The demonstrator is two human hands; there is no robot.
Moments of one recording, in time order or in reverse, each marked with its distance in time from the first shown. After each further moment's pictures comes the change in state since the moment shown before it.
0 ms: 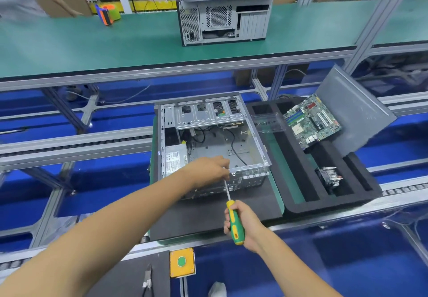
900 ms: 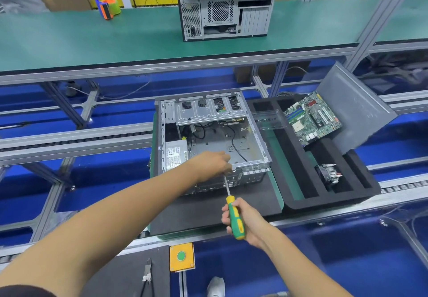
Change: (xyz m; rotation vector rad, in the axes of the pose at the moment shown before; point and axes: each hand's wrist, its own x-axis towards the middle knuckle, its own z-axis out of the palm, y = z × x) left_hand 0.004 0.011 -0.014 0.098 -0.027 0.008; right_hand -0.005 -0.003 -0.009 -0.143 -0.059 -0.014
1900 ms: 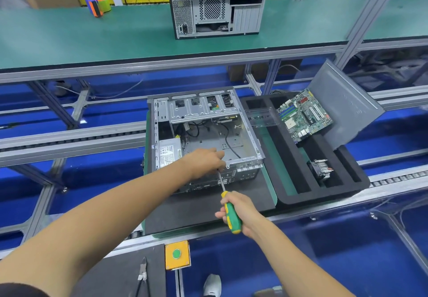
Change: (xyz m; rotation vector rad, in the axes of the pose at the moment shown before) left_hand 0.002 -0.005 0.003 -0.028 -0.030 -0.003; right_hand -0.001 -0.008 0.006 -0.155 0.141 -0.130
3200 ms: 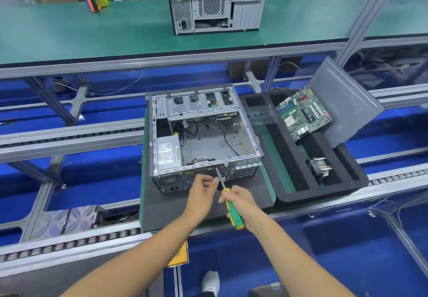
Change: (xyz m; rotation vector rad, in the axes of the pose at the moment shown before) left_hand -0.022 0.104 0.089 -1.556 0.660 -0.820; right_hand -0.003 -0.011 -0.003 -0.283 0.107 -0.145
